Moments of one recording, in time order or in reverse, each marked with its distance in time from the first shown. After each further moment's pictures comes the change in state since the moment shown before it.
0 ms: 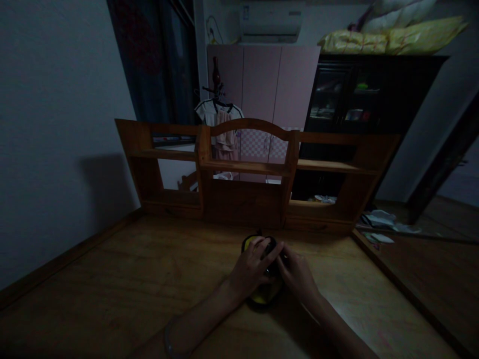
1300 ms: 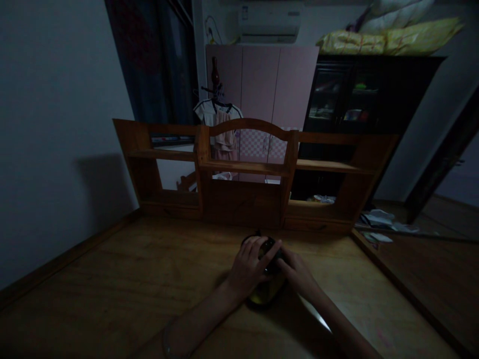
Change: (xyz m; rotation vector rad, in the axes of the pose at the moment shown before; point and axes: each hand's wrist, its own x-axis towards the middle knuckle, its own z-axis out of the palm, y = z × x) left_hand 0.002 0.004 -0.007 0.112 0.059 -0.024; right_hand 0.004 0.009 -0.005 0.218 -0.103 0.030
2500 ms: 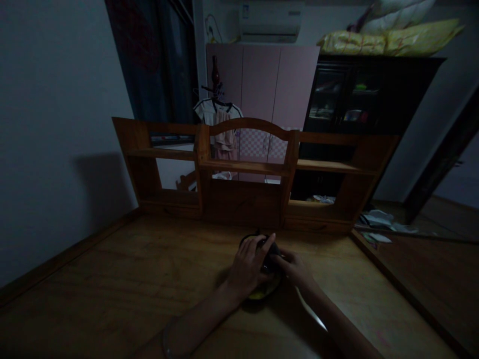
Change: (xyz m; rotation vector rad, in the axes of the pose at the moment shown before) left_hand 0.001 0.003 -0.001 -0.199 -0.040 -0.180; right_hand 0.008 -0.003 0.010 0.546 -0.028 0.316
